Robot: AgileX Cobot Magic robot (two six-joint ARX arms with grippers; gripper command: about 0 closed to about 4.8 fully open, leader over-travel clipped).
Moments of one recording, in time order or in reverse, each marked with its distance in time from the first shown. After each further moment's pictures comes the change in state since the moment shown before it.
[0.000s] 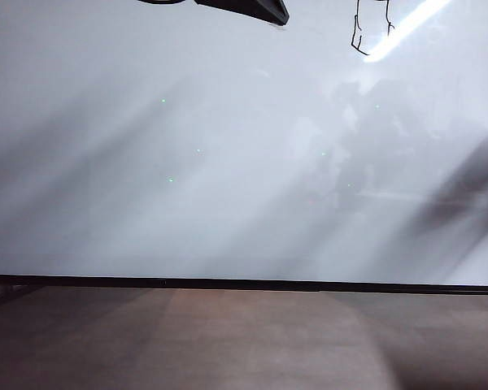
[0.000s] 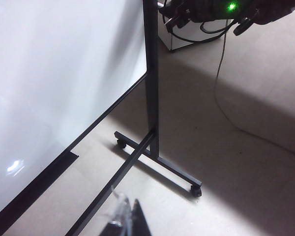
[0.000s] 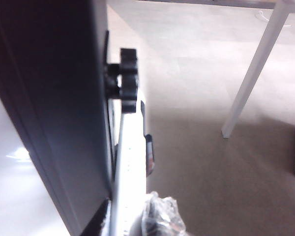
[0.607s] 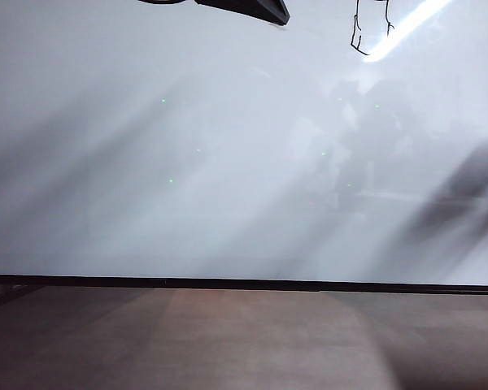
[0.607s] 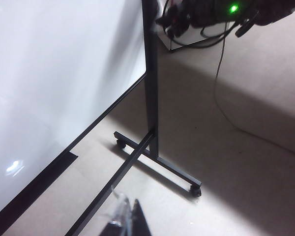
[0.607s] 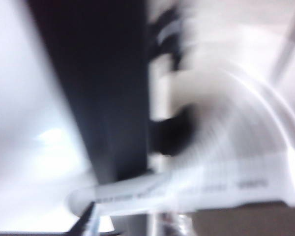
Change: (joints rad) left arm 0.000 0.000 0.000 0.000 0.000 0.000; right arm 0.001 -0.009 -0.012 -0.042 -0.098 0.011
